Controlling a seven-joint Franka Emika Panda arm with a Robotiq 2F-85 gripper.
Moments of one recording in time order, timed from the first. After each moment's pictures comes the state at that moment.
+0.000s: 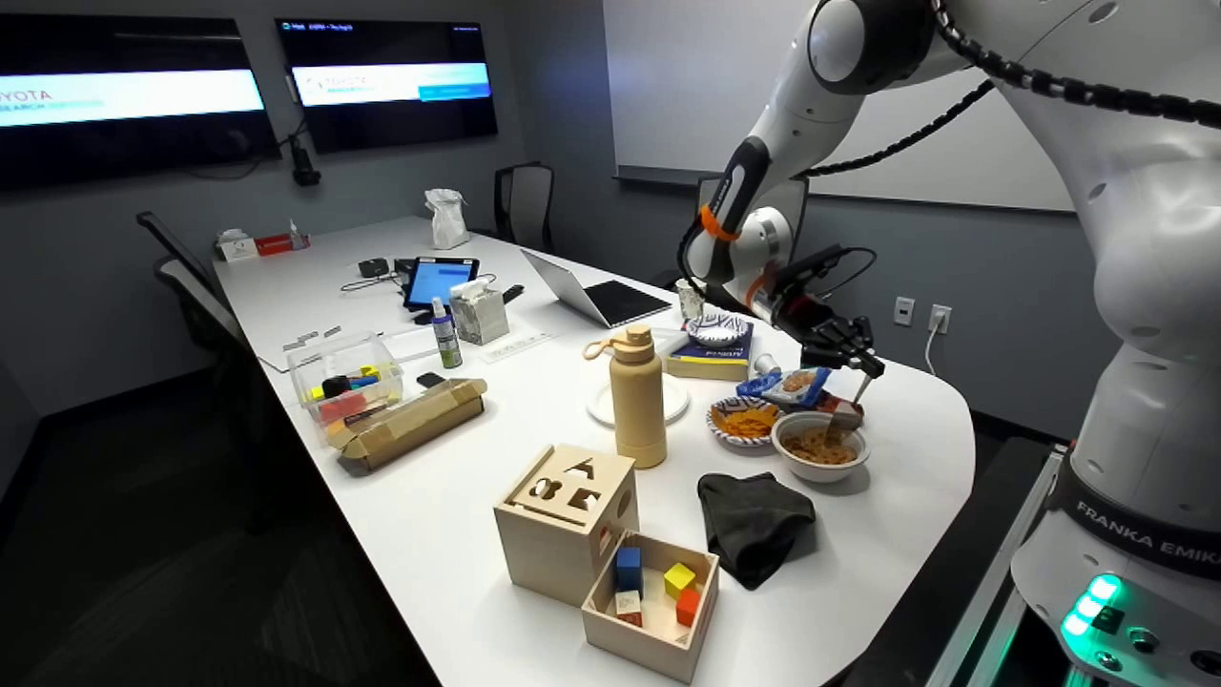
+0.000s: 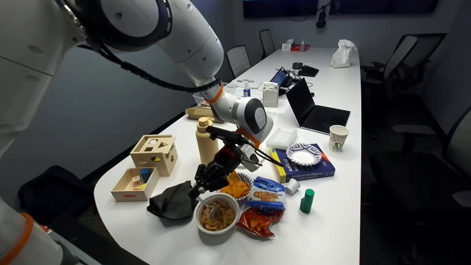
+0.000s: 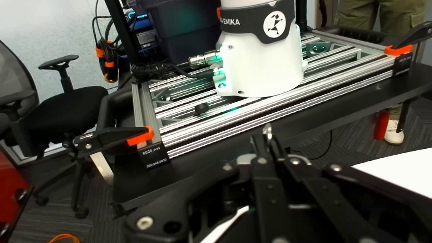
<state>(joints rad) -0.22 0.74 -0.16 -1.80 -0.05 1.21 0.07</state>
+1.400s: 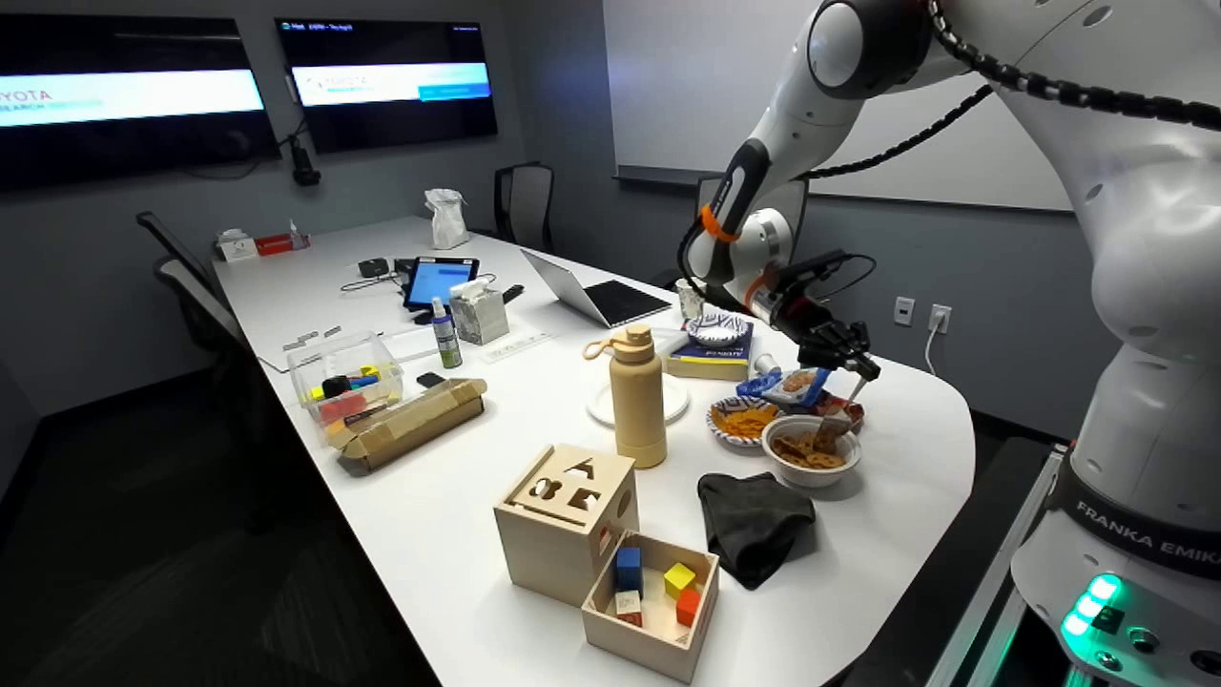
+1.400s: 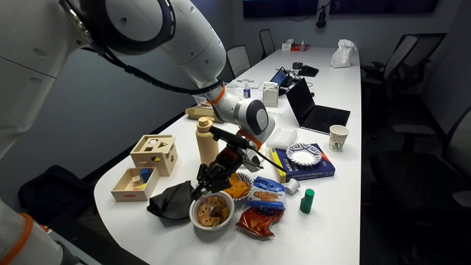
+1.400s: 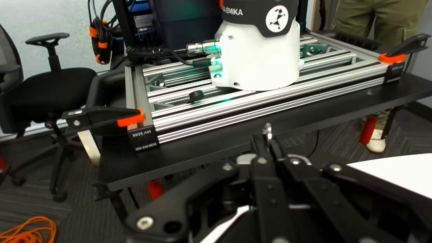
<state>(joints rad) -0.23 0.76 -0.16 -1.78 -0.04 1.22 -0.01</state>
